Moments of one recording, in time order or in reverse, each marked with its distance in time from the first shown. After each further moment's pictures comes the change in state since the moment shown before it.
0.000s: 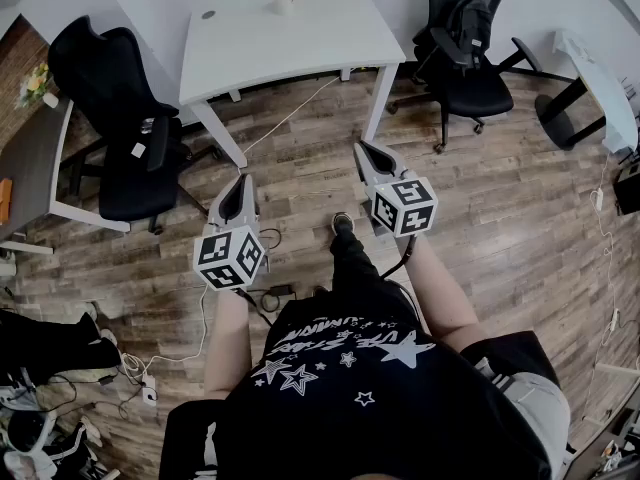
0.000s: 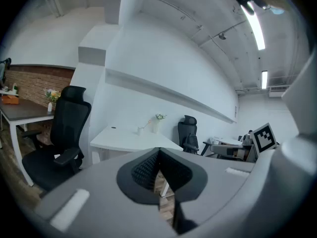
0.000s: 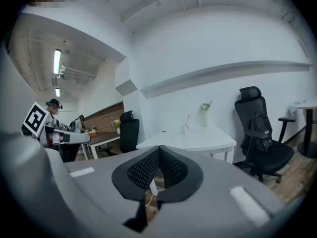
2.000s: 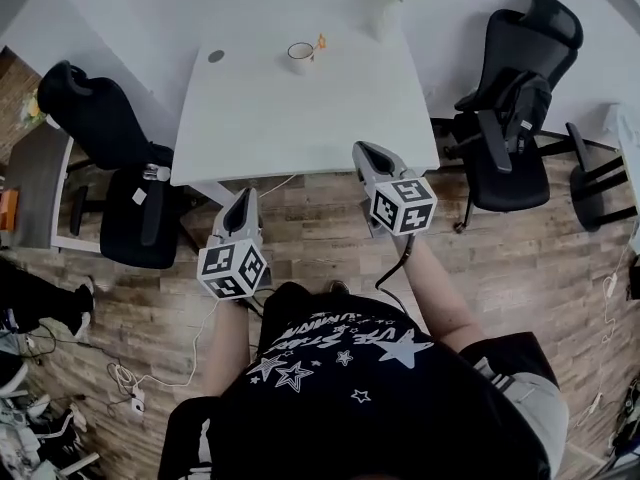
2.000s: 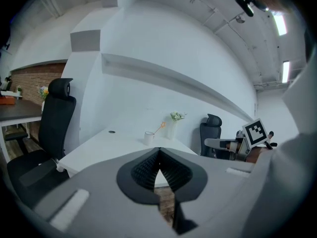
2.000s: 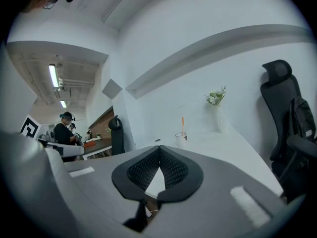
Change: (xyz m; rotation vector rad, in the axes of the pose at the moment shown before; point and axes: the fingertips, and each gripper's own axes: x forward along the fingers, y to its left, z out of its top) left arm 0.318 0.055 0.061 -0.023 0.009 0.135; right arm 0.316 -0.196 0.090 0.066 0.008 0.159
